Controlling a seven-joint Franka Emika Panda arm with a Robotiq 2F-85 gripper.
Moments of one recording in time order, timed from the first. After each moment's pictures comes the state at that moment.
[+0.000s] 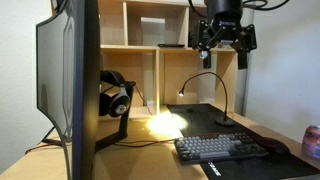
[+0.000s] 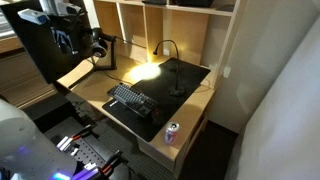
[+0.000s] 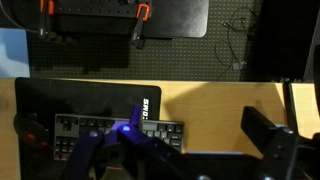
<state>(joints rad) 0.19 -0.52 0.28 -2.39 0.21 1.74 0.32</state>
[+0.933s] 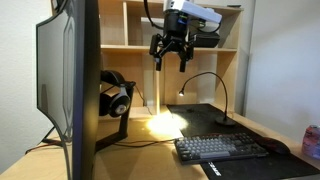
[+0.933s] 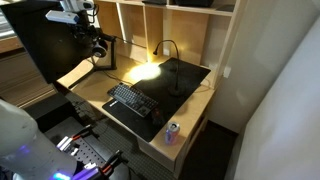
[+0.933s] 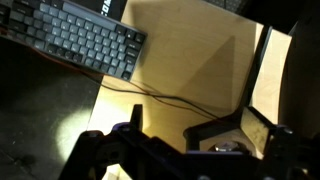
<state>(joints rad) 0.24 -0.16 0.32 -2.14 0.09 2.11 0.16</state>
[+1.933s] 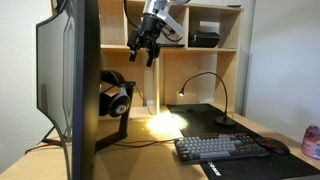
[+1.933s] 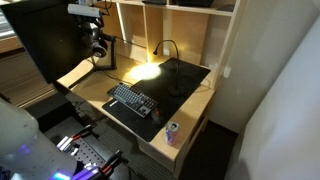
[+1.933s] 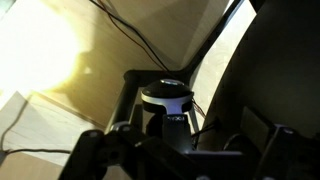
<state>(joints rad) 0.27 0.18 0.32 -1.74 0.20 2.12 -0.32</state>
